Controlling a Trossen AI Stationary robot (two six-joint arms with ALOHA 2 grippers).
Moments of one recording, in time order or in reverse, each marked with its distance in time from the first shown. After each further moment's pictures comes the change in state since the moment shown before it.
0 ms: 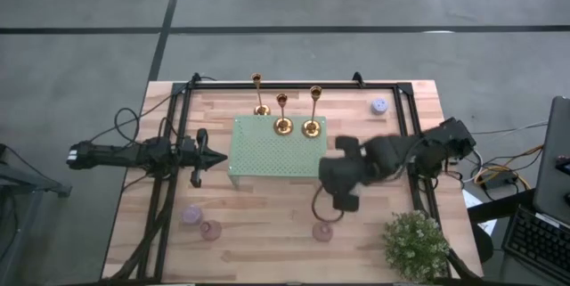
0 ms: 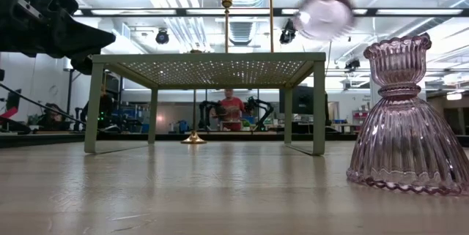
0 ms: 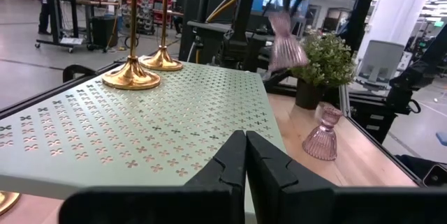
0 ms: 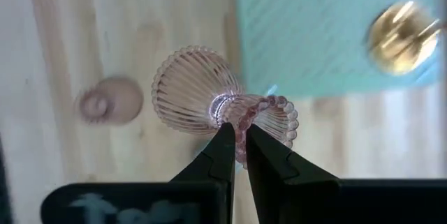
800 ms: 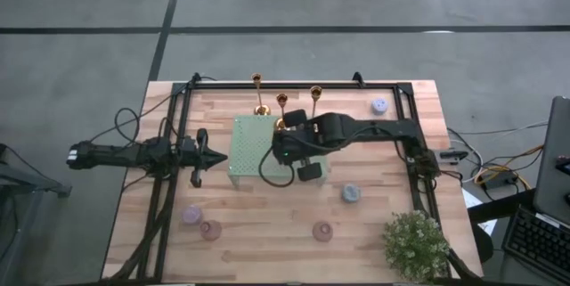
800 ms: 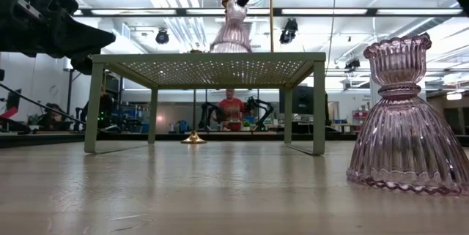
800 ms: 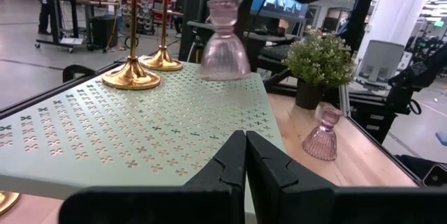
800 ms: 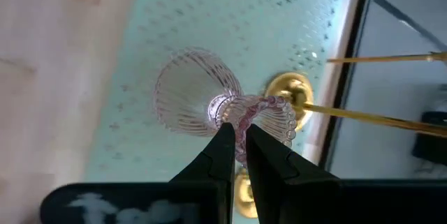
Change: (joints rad) left arm 0.000 0.000 0.000 0.000 0.000 0.000; right arm -0.219 0.359 0.436 0.016 0.107 -0.650
